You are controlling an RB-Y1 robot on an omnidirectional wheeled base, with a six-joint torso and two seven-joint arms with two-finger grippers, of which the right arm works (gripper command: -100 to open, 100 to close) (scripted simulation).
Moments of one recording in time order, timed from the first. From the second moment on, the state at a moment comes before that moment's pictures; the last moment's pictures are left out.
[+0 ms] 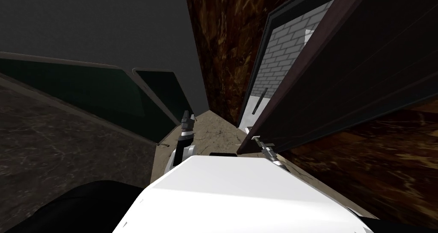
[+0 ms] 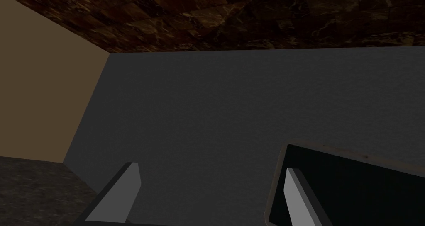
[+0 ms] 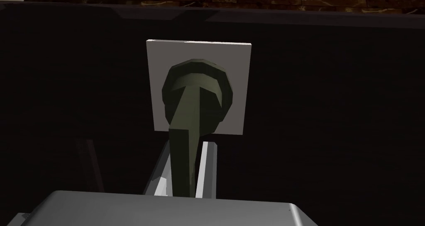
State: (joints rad) arm 0.12 -0.49 0.04 -0.41 0.04 -1.33 -0.49
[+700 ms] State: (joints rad) arm 0.08 -0.47 0.01 -0.41 0.10 -1.29 -0.50
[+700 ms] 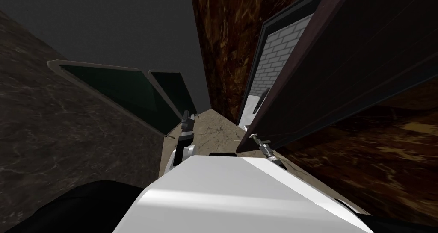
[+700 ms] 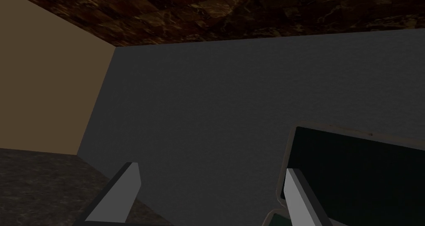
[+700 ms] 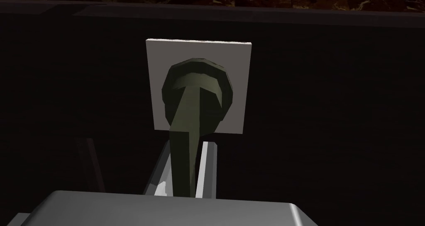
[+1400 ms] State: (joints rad) arm 0.02 -0.45 -0.02 -0.40 0.16 -1.26 -0.51
